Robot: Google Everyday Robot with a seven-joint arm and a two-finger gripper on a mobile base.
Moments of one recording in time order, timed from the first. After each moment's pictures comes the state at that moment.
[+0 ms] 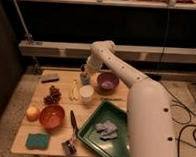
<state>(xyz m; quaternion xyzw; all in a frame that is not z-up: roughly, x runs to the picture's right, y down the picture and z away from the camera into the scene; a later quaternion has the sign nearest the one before) -0.051 -0.059 0.928 -0.19 -0.21 -0.19 0.94</state>
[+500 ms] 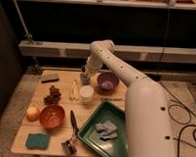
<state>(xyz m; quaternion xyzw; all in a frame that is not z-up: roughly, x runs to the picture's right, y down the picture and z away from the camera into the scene) -0.047 -0.057 0.929 -0.20 -0.20 -0.19 0.94</state>
